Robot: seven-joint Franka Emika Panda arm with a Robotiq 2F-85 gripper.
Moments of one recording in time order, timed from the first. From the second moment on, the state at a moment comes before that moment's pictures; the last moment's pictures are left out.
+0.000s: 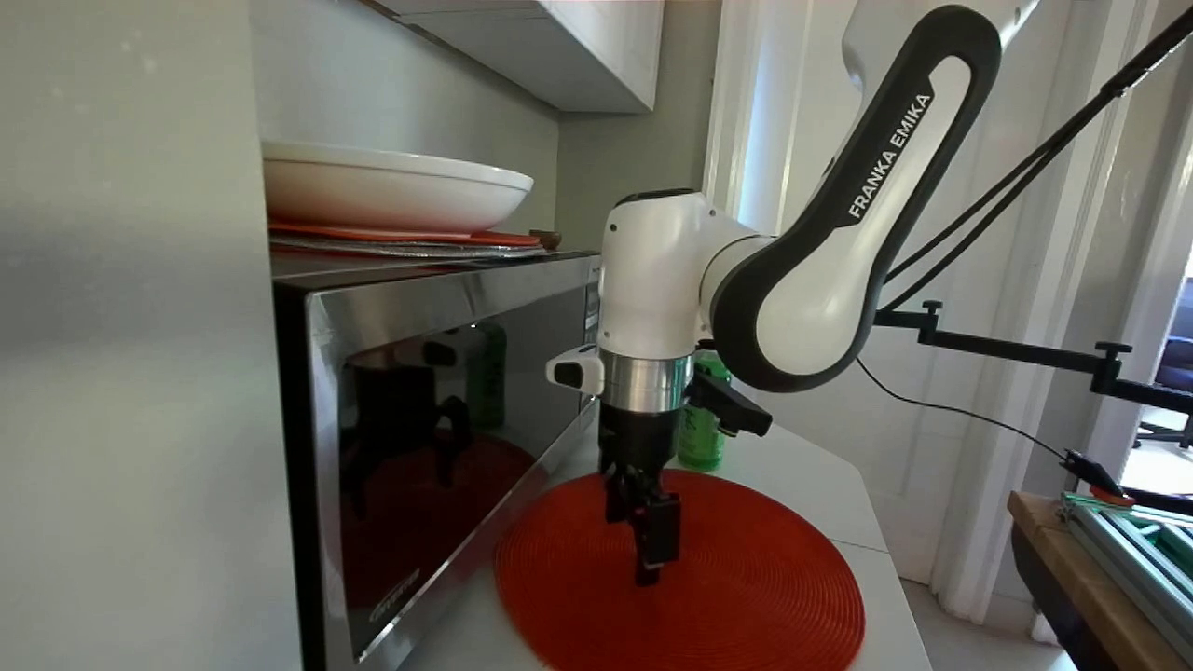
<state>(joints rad) 0.05 0.55 0.08 -2.13 -0.27 2.69 -0.34</state>
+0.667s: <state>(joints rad) 0.05 0.57 0.06 -2.13 -0.27 2.64 -0.30</state>
